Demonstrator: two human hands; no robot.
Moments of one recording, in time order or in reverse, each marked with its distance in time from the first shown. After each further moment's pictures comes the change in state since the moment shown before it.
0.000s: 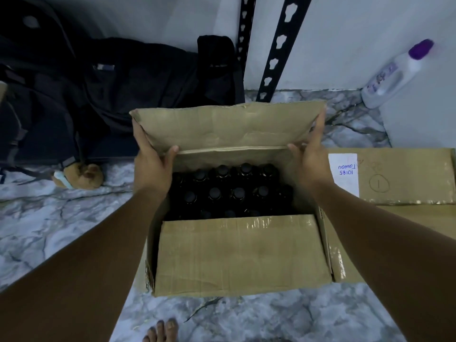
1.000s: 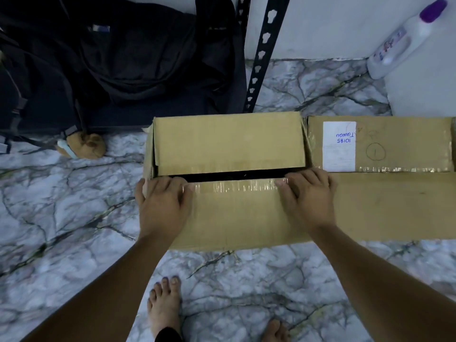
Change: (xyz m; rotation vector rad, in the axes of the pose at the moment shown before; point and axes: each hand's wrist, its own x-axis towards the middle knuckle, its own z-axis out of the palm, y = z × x) left_hand -0.145 -0.038 -0.009 0.642 -0.113 0.187; right_hand -0.145 0.055 -0.003 -0.529 0.064 -0.245
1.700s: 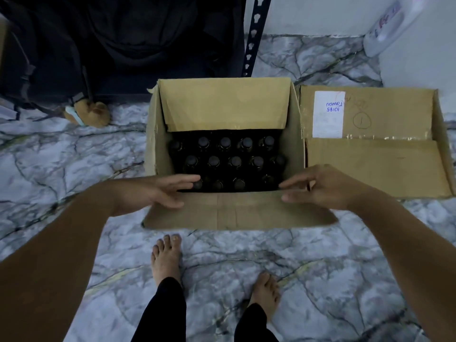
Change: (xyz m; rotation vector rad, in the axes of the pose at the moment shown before) left_hand -0.222 -0.144 0.152 -0.168 -0.750 -0.354; right_hand -0.032 -0.003 -0.134 0.395 -1.015 0.089
